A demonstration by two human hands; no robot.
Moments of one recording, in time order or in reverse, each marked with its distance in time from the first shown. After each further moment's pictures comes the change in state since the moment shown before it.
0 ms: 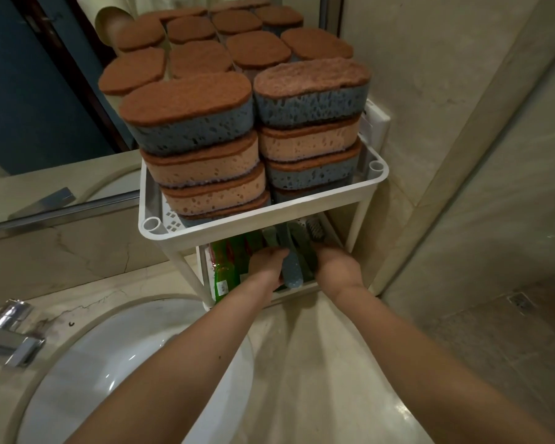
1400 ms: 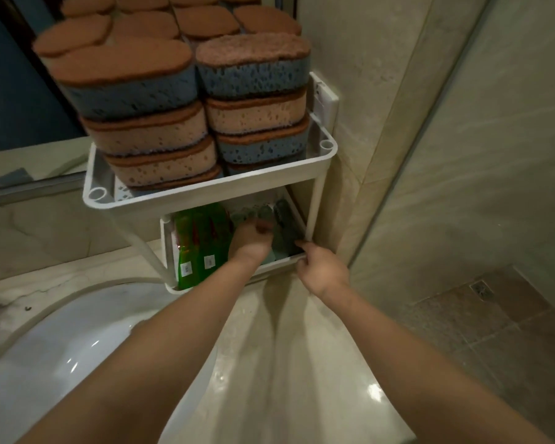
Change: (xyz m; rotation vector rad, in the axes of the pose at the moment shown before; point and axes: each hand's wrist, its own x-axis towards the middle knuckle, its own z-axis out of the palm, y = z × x) left_hand -0.008 -0.004 0.033 0.643 0.042 0.447; right_hand -0.048 0.037 -0.015 0.177 -0.040 0.086
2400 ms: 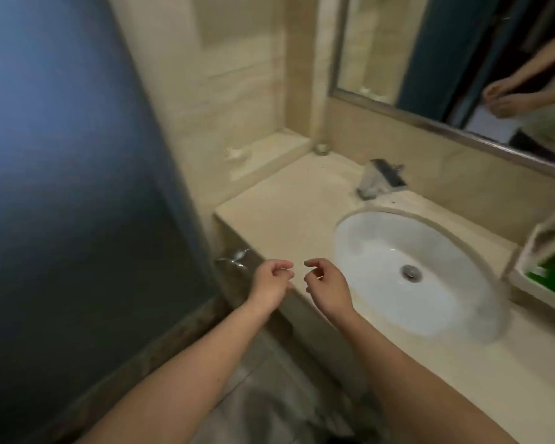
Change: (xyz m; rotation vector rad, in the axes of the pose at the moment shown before) left_hand -0.459 -0.320 -0.248 -0.734 0.879 -0.491; right_hand -0.376 -0.269 0.249 0.334 -0.703 -0.730
